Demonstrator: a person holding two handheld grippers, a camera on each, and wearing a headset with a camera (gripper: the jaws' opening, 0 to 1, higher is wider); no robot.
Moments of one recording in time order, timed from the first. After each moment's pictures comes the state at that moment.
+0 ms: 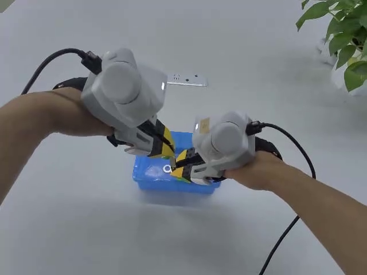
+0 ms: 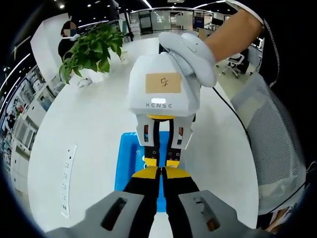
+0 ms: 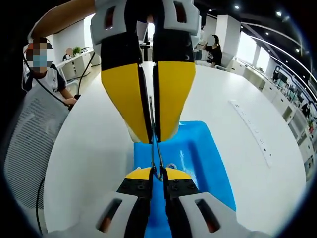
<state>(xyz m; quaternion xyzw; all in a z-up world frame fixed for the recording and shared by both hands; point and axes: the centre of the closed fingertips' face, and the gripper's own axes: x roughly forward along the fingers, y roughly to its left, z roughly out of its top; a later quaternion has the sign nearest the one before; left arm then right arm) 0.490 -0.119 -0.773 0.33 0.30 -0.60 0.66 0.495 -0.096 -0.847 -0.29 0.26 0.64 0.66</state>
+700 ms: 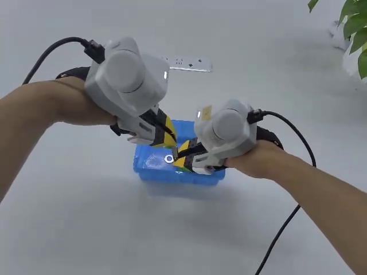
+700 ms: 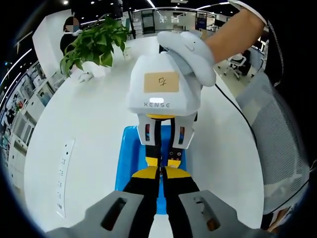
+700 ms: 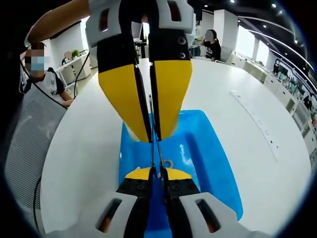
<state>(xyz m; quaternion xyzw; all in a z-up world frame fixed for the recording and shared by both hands) 0.502 -0.117 -0.791 0.32 0.31 -0.60 0.66 0.503 -0.094 -0.867 -0.27 0.28 0.64 0.66</state>
